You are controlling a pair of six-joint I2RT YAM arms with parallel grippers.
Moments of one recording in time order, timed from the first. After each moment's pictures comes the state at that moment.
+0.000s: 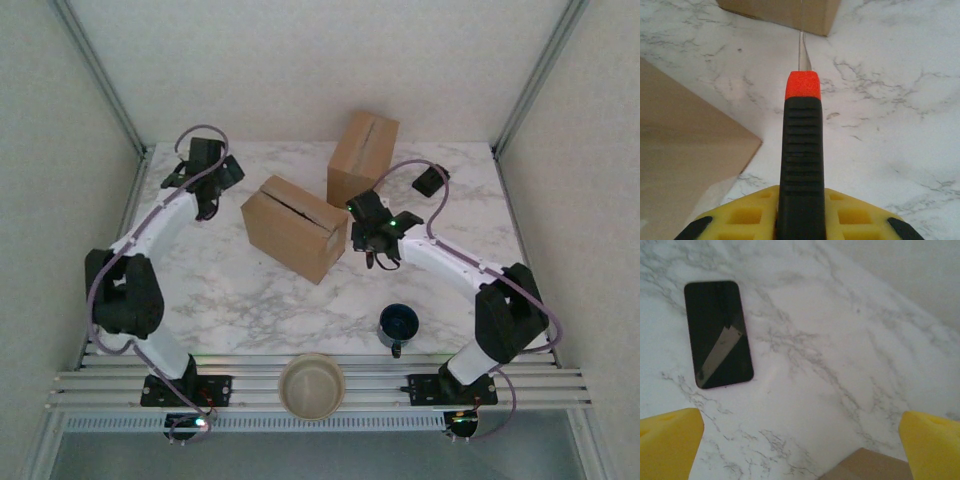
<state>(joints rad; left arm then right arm) -0.14 1.67 1.40 -0.48 -0.27 -0.66 0.66 1.56 1.17 -0.65 0.28 0.59</state>
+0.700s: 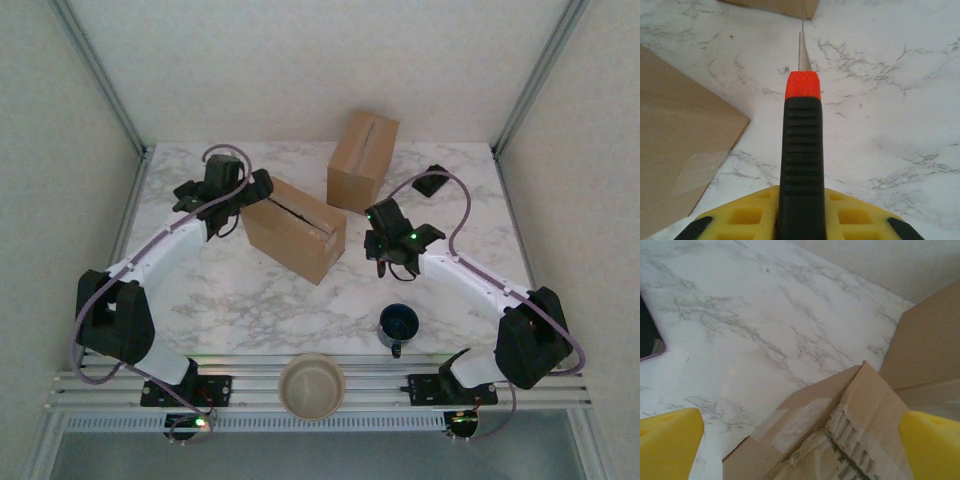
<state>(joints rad) -0.29 1.54 1.19 -0.30 -0.13 -0.61 0.62 1.40 1.03 -0.63 0.21 0.58</state>
